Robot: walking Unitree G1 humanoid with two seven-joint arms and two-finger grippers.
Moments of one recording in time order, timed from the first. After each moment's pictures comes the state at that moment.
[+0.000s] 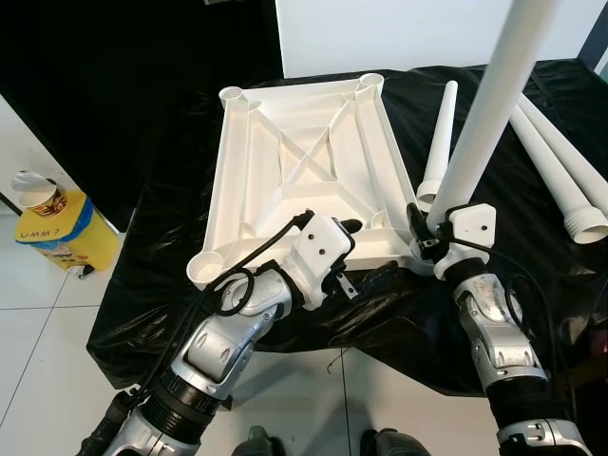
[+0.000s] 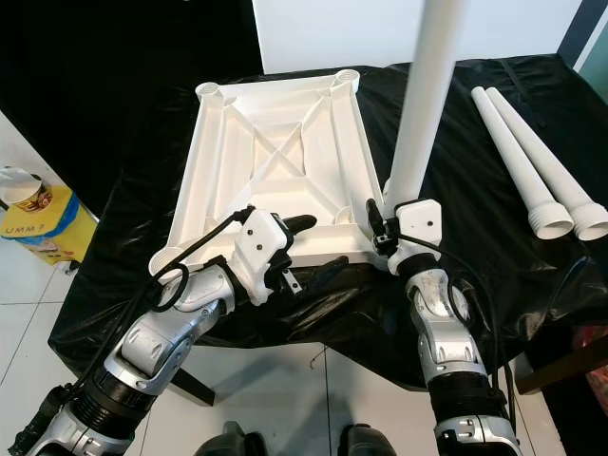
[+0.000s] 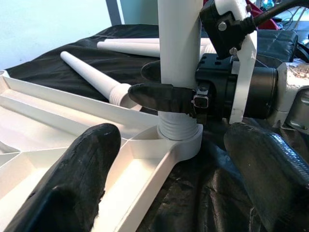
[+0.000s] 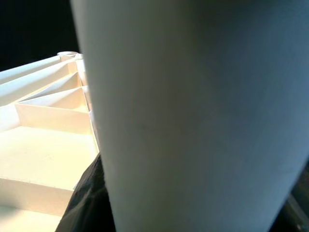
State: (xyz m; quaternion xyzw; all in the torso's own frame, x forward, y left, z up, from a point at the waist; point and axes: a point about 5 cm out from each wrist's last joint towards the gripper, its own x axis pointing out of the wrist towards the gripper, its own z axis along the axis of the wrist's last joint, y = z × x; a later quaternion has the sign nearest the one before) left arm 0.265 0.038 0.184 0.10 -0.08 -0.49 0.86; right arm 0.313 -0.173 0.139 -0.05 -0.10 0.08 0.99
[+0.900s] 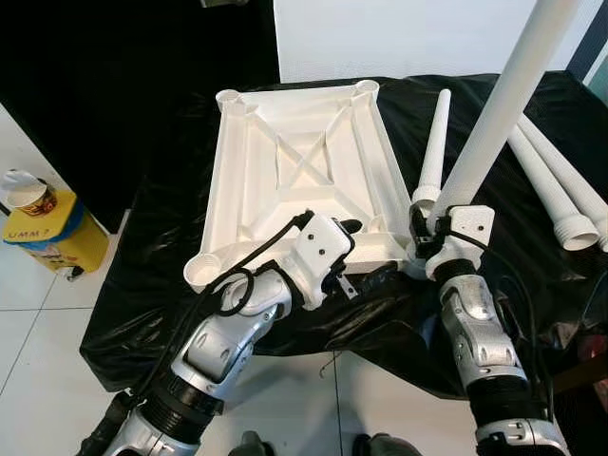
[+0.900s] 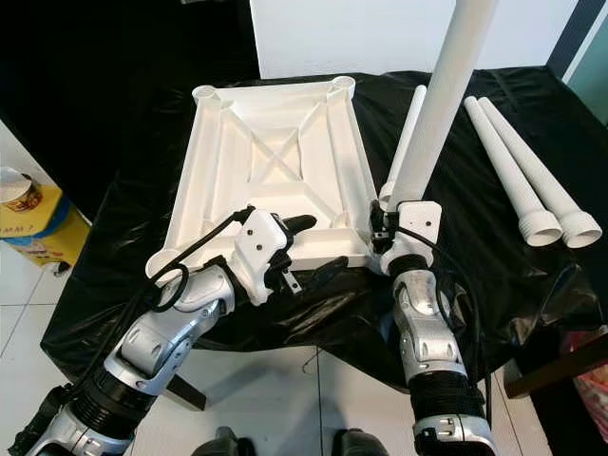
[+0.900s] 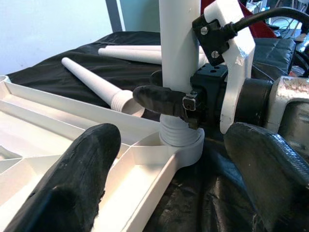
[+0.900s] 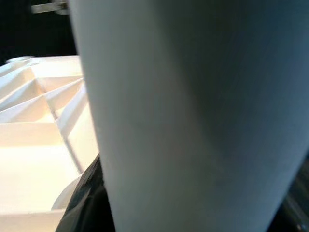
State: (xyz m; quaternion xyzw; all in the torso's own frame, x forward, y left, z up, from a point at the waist) left arm 0.265 0.038 0.183 0.10 -0.08 -0.49 0.86; right arm 0.313 -0.163 0.130 0.03 -0.07 -0.04 1.00
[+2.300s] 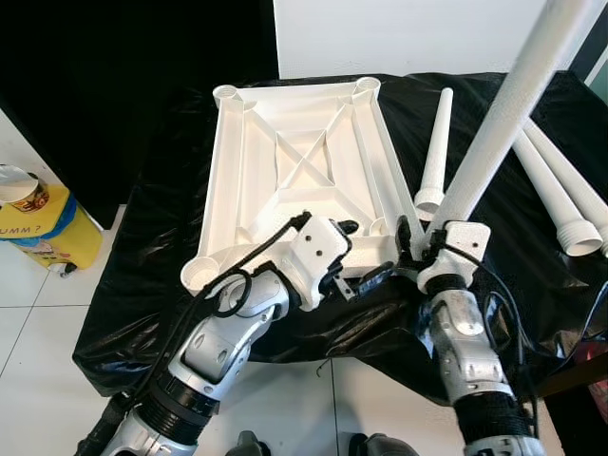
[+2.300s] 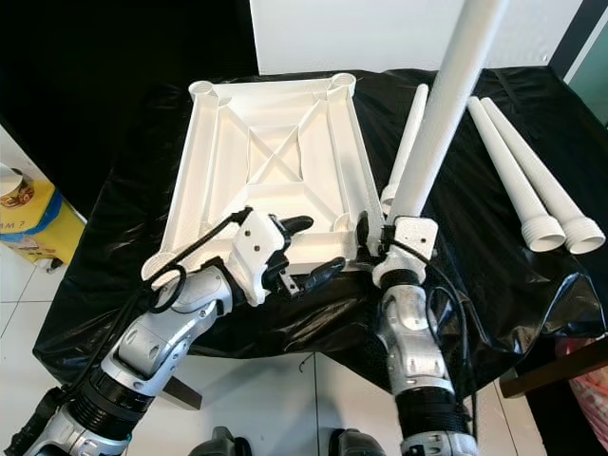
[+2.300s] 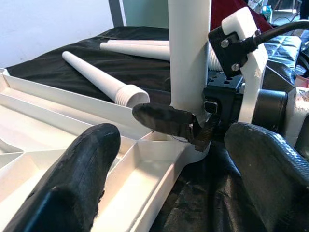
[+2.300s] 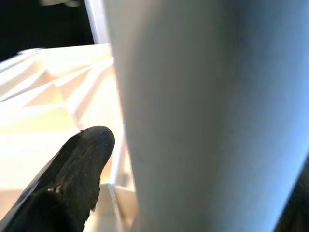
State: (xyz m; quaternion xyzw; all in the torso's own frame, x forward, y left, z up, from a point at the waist) left arm 0.265 0.040 0.182 0.10 -0.07 -0.49 0.87; right arm 0.303 -0.166 0.128 0.03 -0.10 0.02 0.99
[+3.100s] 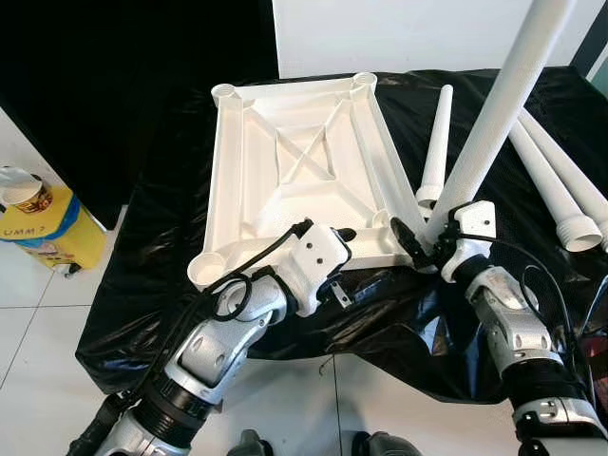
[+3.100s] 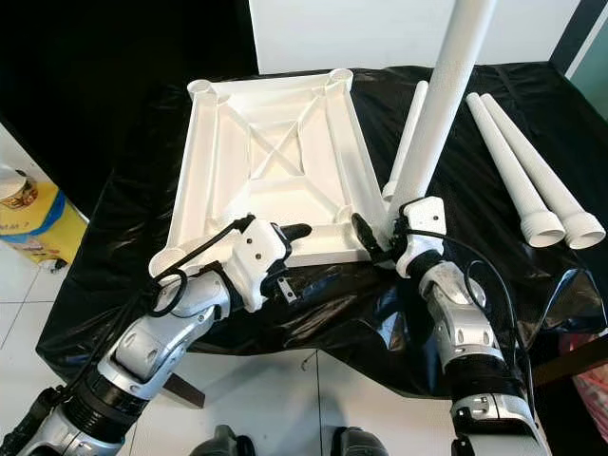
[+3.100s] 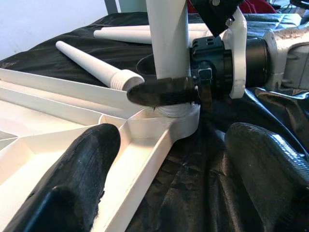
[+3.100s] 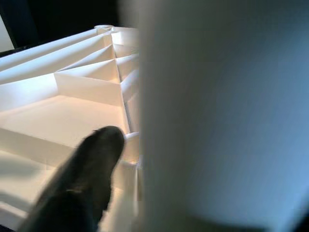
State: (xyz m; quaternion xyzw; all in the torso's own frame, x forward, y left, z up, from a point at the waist) left arm 0.263 0.043 0.174 0.13 -0.06 -0.49 0.86; right arm 0.325 -0.192 0.139 -0.05 -0.07 0.20 0.98
